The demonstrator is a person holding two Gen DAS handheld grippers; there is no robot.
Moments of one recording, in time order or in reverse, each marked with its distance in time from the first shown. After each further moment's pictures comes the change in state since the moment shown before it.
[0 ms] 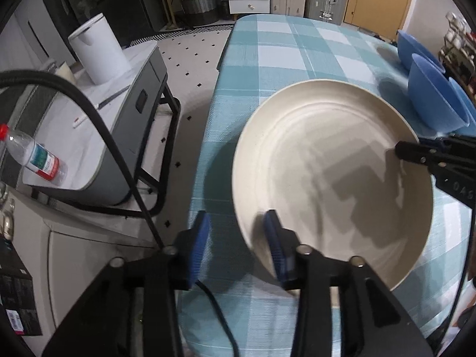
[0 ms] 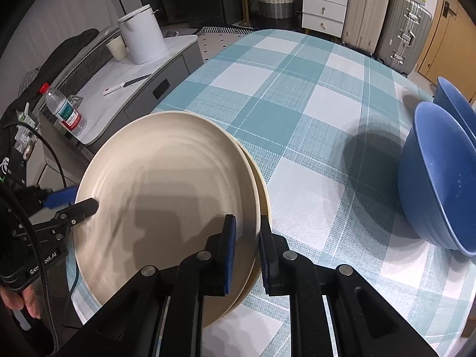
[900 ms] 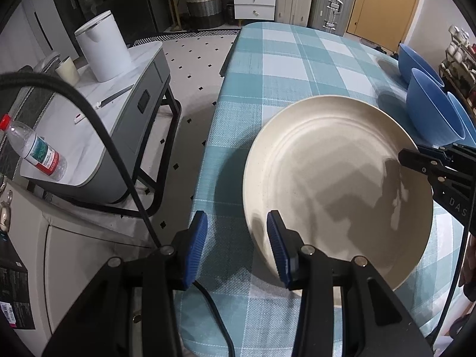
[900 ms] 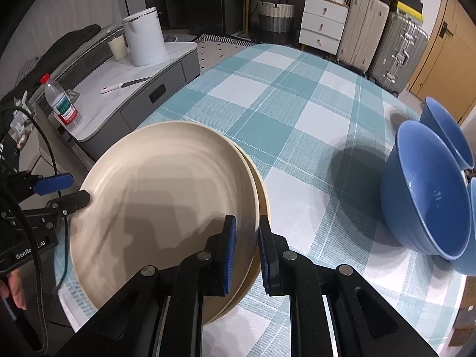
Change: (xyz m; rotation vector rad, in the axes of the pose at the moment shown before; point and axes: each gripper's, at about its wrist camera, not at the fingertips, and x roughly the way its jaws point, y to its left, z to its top) left arm -0.006 0.006 -0.001 -0.051 -0.024 -0.029; right arm -0.016 0.010 -0.007 -0.060 -0.065 -0.080
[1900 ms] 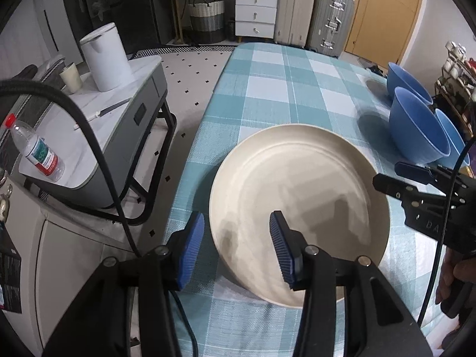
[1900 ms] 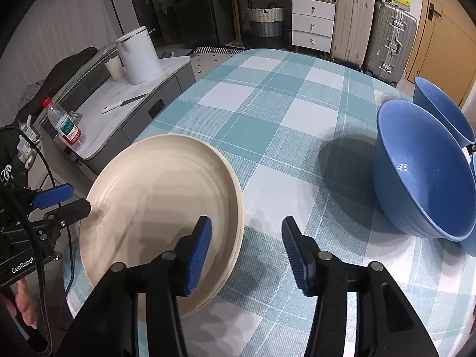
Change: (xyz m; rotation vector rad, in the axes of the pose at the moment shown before) left arm -0.026 -0.026 -0.001 -0.049 -0.095 -0.017; right arm -0.004 -0.030 -0.014 0.101 -0.046 0.068
